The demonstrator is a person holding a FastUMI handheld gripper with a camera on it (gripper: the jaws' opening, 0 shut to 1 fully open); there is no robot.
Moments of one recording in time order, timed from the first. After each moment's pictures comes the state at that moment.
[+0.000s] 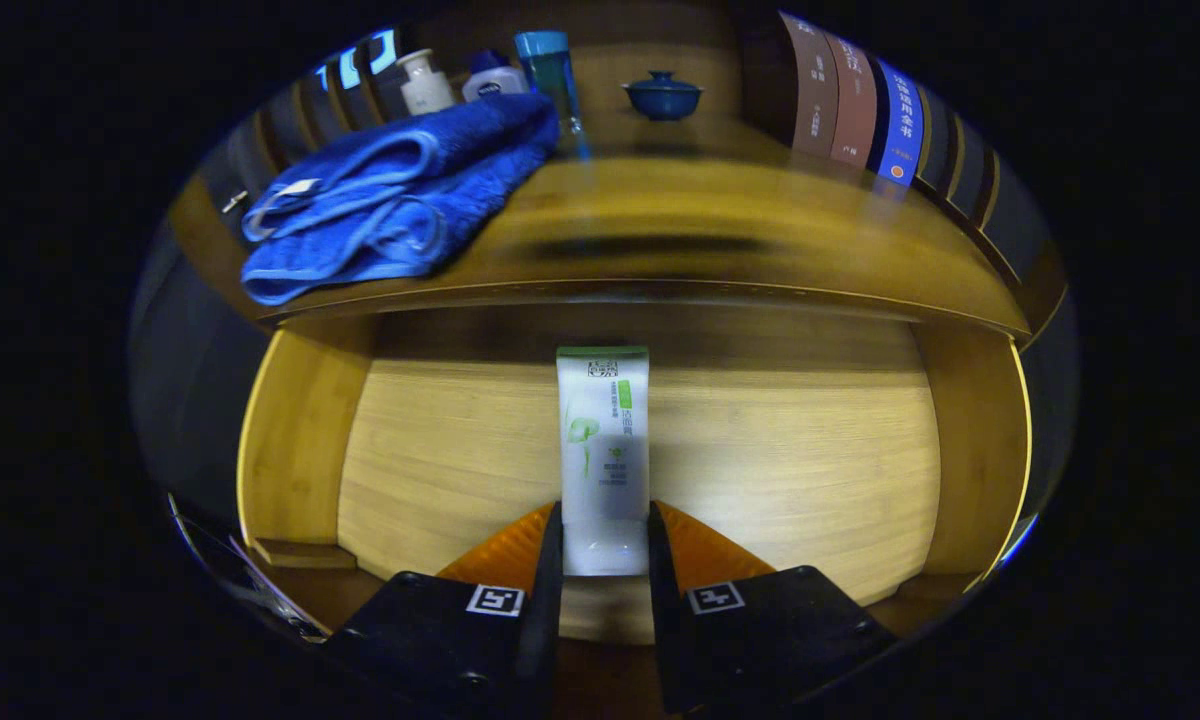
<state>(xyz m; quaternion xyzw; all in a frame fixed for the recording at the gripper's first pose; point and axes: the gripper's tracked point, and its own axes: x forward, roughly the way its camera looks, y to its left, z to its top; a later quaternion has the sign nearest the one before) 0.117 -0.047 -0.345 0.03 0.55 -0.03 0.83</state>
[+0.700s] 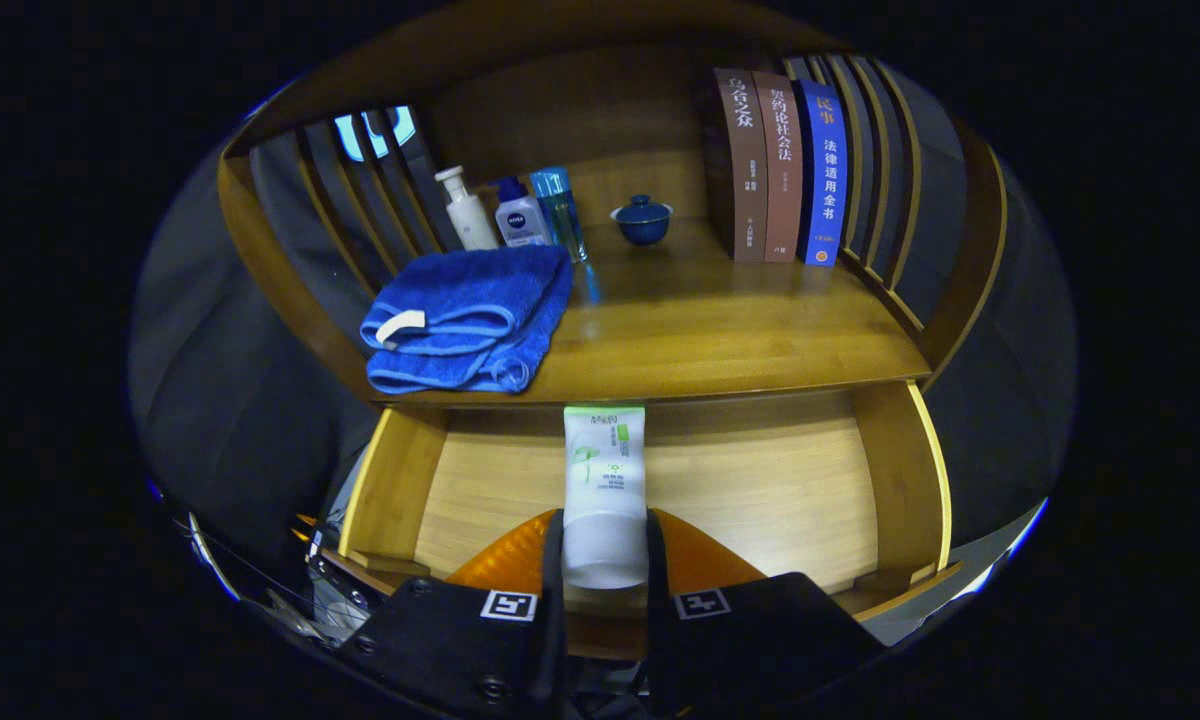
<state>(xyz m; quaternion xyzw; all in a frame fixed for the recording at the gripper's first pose) 0.122 -0.049 -0.224 0.06 0.46 -0.02 0.89</state>
